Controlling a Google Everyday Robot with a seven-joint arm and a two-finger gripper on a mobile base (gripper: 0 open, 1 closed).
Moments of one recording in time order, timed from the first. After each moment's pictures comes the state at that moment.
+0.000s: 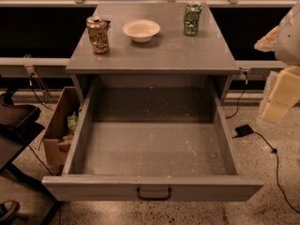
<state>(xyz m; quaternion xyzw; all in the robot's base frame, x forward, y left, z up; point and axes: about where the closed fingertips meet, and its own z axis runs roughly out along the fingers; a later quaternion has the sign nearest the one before) 0.438 -0.217 0.976 -0.60 0.78 -0.03 0.16</state>
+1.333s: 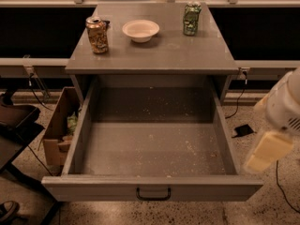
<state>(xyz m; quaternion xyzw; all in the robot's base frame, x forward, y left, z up) 0.392 -0.228 0.887 -0.54 0.83 -0.03 0.12</state>
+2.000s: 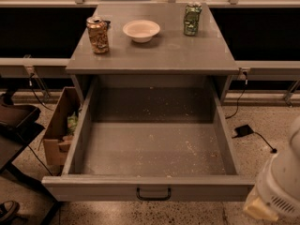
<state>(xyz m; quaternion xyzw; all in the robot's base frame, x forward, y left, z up) 0.301 -0.240 0.755 -0.46 0.89 0.00 0.04</state>
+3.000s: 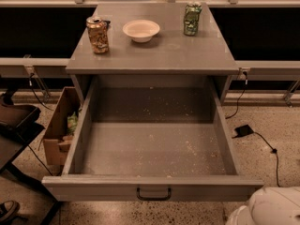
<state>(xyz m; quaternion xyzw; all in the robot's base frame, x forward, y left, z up) 0.253 -0.199 0.601 -0.45 0.89 0.08 0.05</state>
